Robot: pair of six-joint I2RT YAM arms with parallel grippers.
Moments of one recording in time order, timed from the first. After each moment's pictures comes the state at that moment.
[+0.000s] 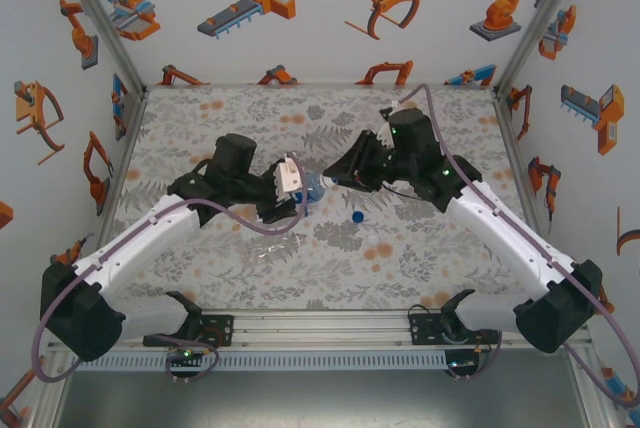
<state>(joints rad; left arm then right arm) -0.66 1.23 1.00 -0.47 0.54 0.69 0.62 1.26 1.22 -0.51 -0.40 0.99</state>
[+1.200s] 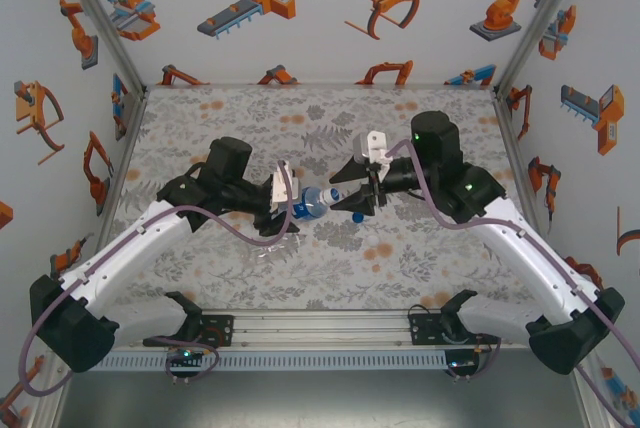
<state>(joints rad) -0.67 1.16 1.02 -0.60 0.74 0.72 0.63 1.13 1.19 -0.44 -0.97 -0.47</state>
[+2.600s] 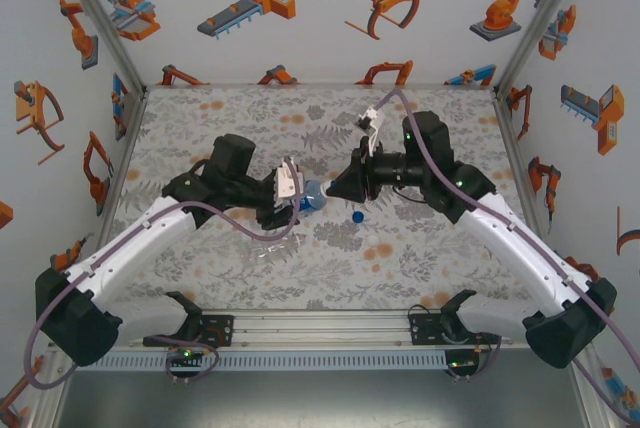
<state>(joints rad) -0.67 1.20 1.03 -0.55 0.64 0.71 0.63 1.17 1.18 -0.42 -0.64 0.27</state>
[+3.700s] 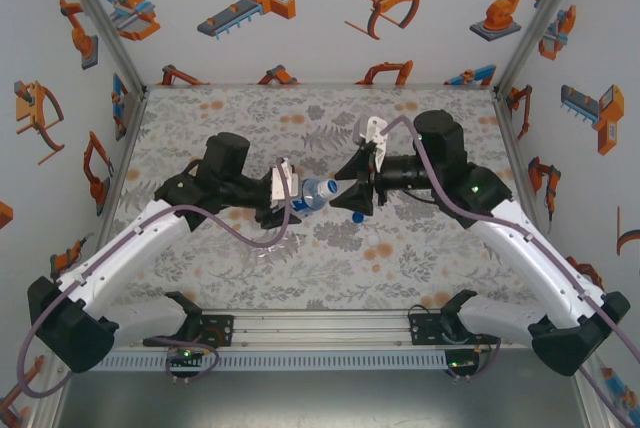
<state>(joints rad) -0.68 1.15 1.05 -0.56 0.72 0.74 0.65 1.11 1.25 -0.50 -0.82 -0.28</state>
